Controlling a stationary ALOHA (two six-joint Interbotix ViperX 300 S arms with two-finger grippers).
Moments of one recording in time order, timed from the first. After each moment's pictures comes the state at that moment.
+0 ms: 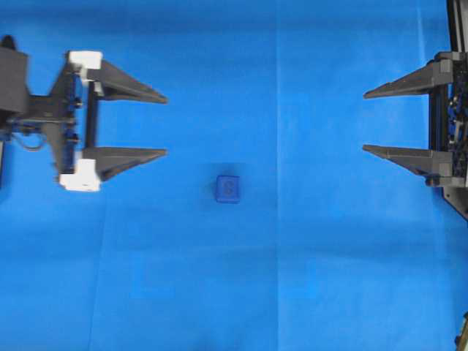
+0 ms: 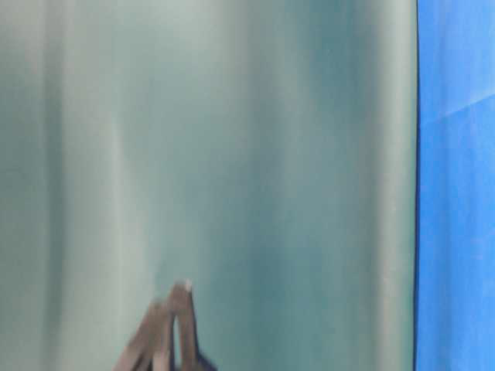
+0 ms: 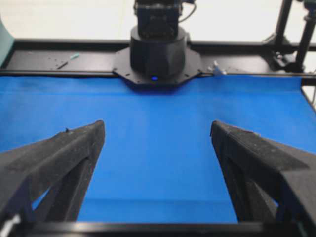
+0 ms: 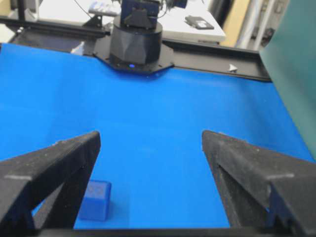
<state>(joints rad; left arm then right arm) 0.00 -0.44 0.92 0.01 -0.48 0.00 -0.03 -0.92 1.17 0.00 -0.25 0.02</state>
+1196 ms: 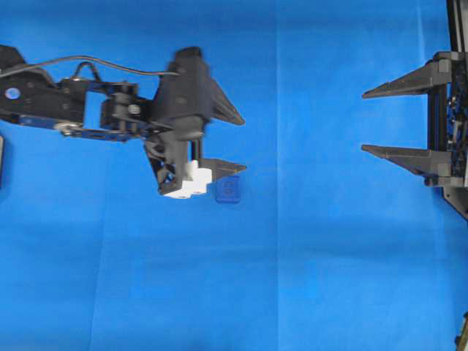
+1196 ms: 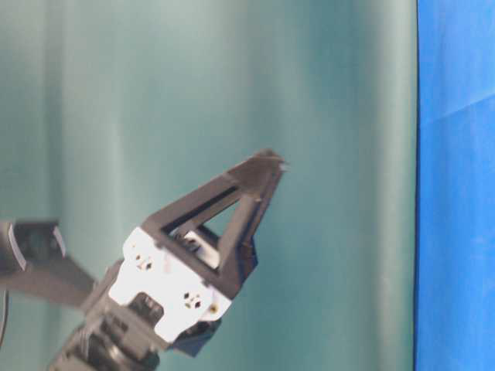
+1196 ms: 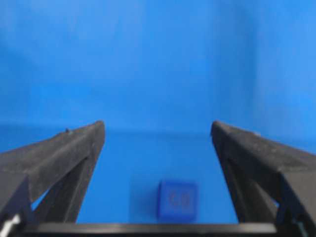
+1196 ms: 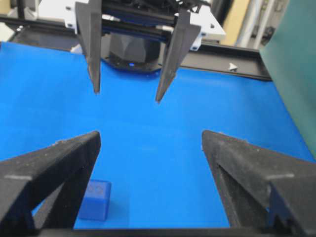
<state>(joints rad) -0.01 -0.08 0.41 0.01 0.26 -0.06 -0.03 -0.91 1.16 0.00 -0.25 0.02</state>
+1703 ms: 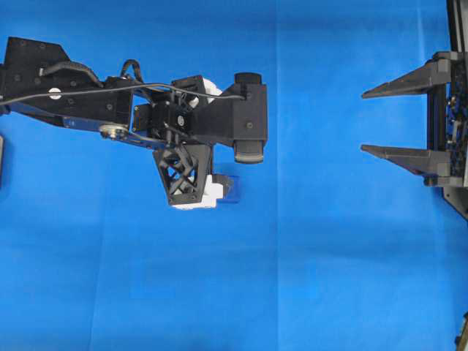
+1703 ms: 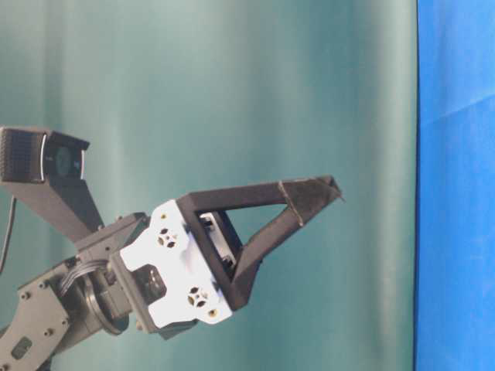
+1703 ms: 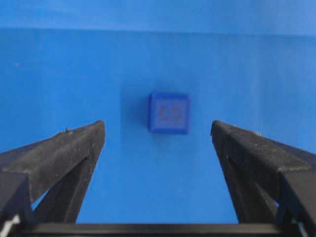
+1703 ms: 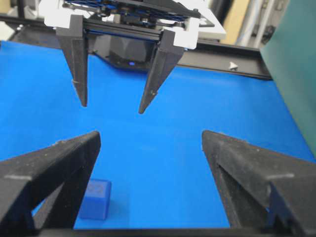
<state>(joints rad) -0.03 0.04 0.17 0.01 0.75 -0.06 -0.03 -0.91 1.16 0.00 -0.25 0.02</state>
